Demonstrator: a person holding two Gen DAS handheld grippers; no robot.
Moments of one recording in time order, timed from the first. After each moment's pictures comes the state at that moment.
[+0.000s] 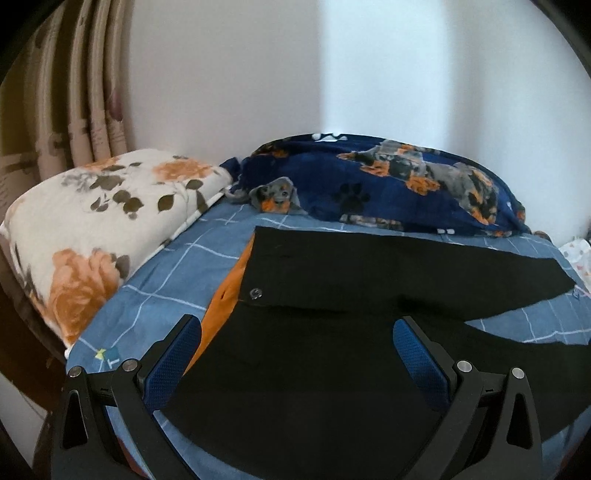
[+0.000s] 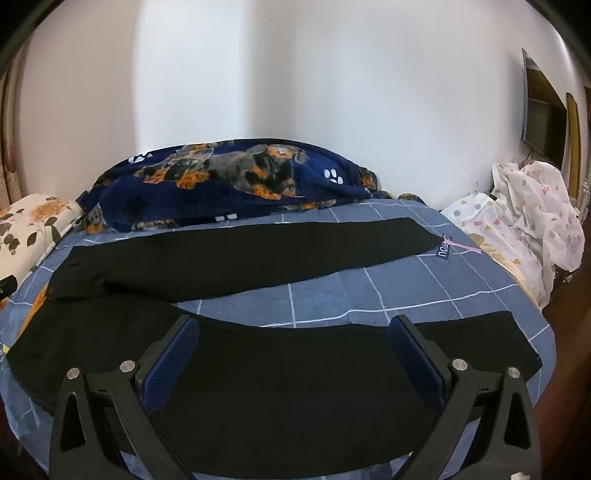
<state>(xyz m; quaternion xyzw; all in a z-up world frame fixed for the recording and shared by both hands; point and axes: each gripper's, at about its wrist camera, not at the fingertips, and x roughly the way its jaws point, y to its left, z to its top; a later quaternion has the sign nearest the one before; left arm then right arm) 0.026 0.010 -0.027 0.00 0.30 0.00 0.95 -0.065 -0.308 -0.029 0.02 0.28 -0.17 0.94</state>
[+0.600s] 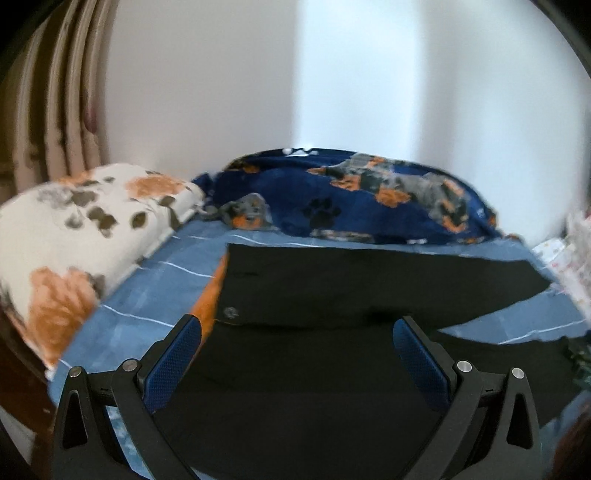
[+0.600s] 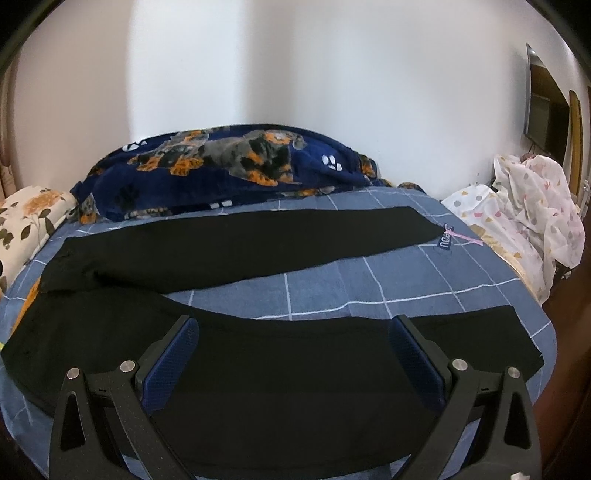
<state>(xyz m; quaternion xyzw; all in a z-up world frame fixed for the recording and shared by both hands) 0.029 0.009 -0.013 0.00 0.28 -0.04 0.96 -0.051 -0.314 -0.039 0.02 0.31 -0.17 0.93</state>
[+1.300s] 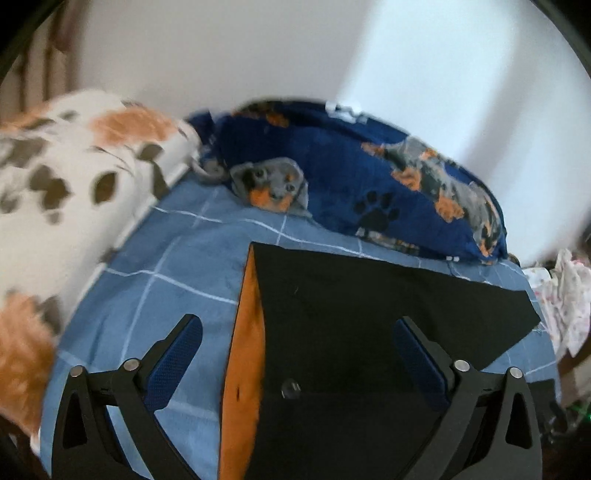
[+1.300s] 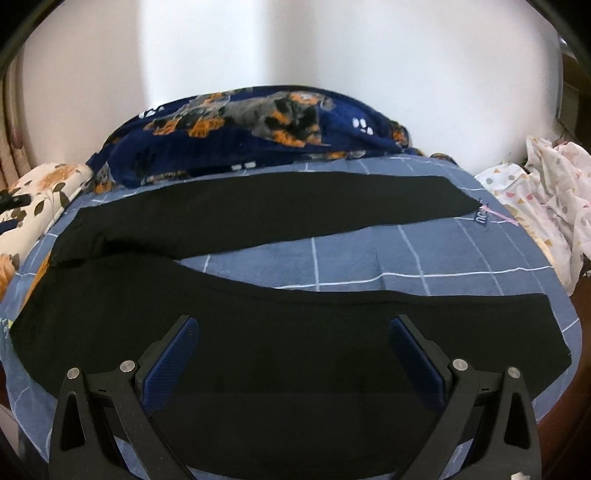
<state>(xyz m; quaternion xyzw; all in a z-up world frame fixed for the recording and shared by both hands) 0.223 0.127 -0.041 -0.10 0.42 -0.12 0.89 -0.026 -0.315 -0.065 0.03 0.37 -0.12 0.92</state>
